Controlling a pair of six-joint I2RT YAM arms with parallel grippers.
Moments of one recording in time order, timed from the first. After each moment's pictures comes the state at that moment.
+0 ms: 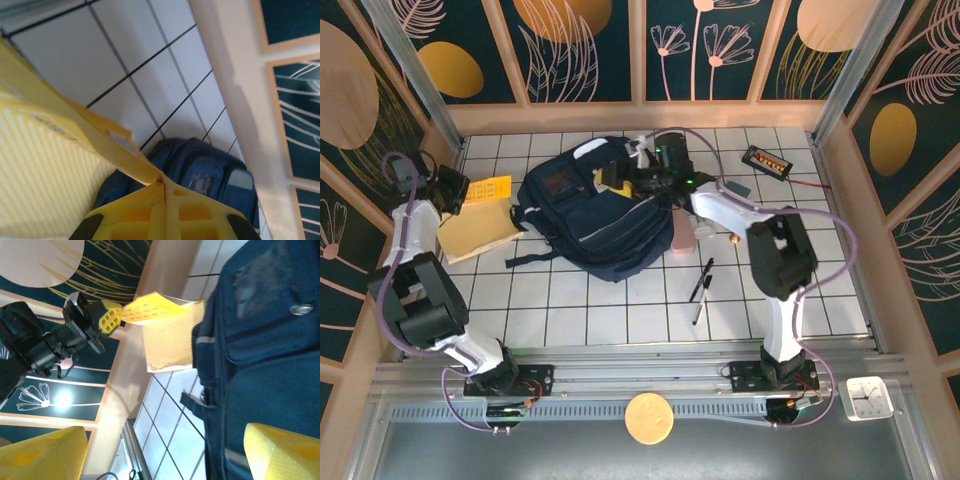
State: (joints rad) left arm 0.41 1.58 1.20 -0.37 0.37 -0.89; right arm 0.60 2.02 1.53 0.10 -0.81 0.82
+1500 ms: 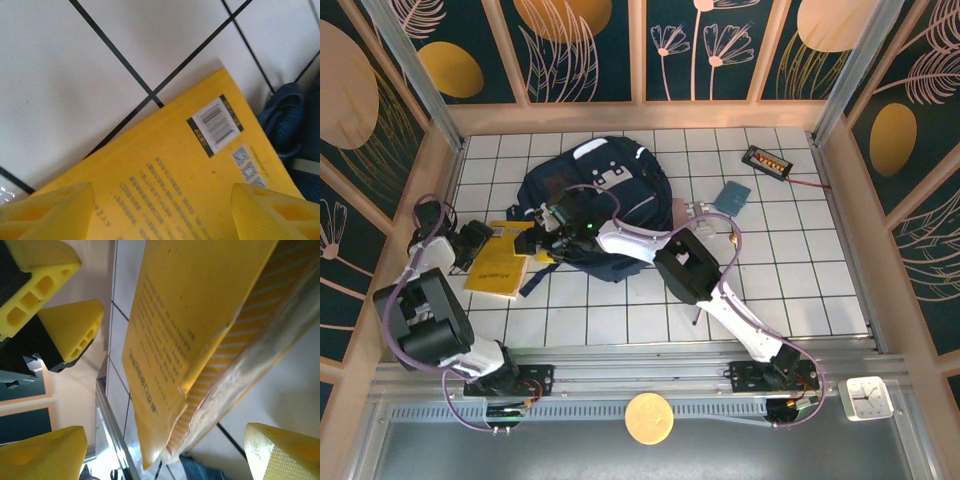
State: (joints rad) left arm 0.44 1.49 0.84 -0.40 0.22 -0.57; right arm 0.99 2.60 2.15 -0.19 -0.65 0.96
